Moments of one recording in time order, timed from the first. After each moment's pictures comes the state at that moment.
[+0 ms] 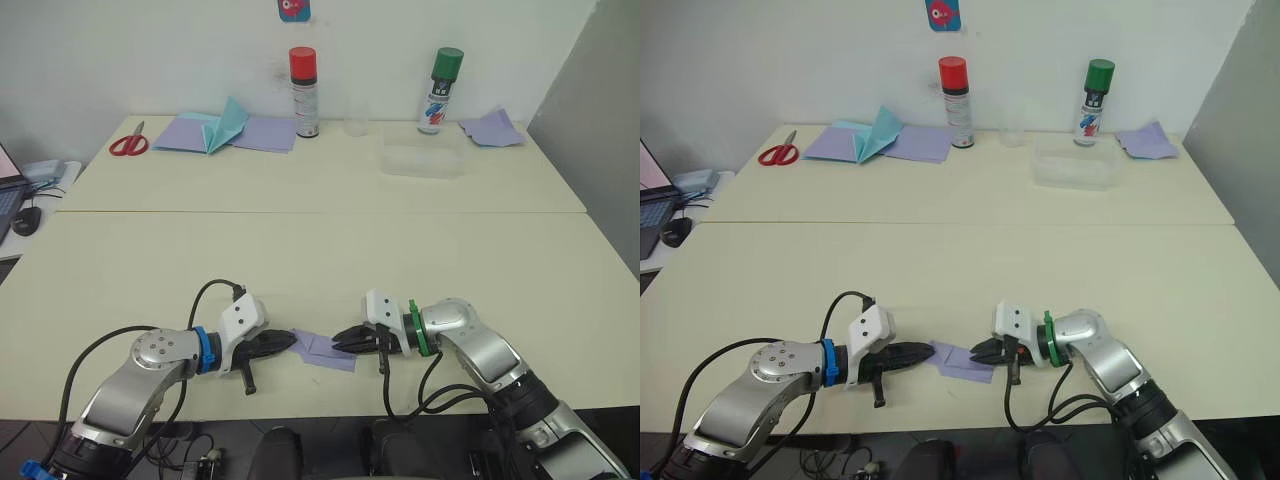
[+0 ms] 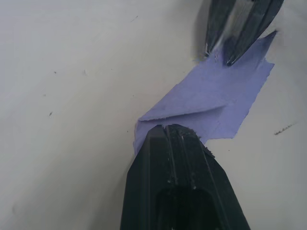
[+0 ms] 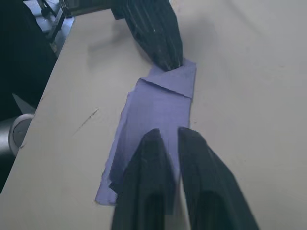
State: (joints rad) left arm -0.01 0.75 -0.10 -0.27 -0.33 0.44 -0.96; right arm -0.38 -0.42 0.43 -0.03 0.18 0.31 1.12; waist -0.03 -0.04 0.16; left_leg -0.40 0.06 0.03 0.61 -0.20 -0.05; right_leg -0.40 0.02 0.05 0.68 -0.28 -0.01
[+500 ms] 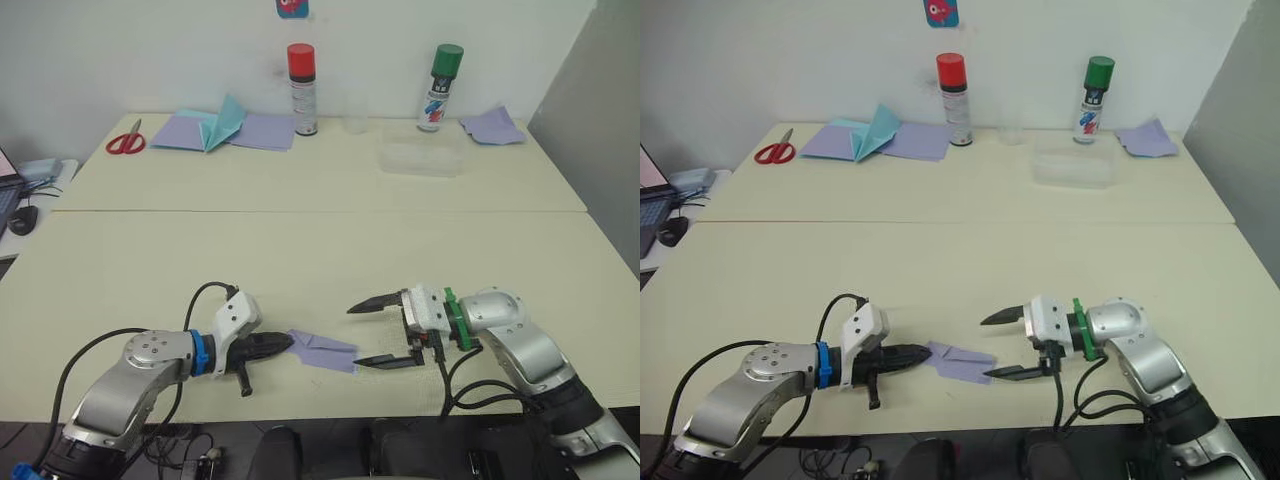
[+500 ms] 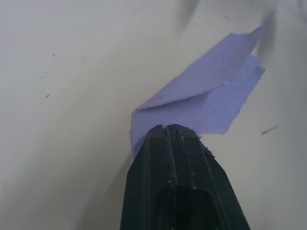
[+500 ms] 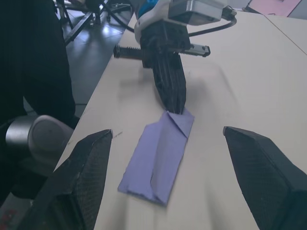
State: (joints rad) left arm 0.02 0.81 -0.03 -0.32 -0.42 0.54 -1.00; right arm -0.29 -0.58 0.31 -0.19 0.27 0.02 1.26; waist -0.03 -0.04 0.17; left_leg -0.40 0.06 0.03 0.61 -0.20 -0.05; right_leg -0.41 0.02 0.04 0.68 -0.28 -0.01
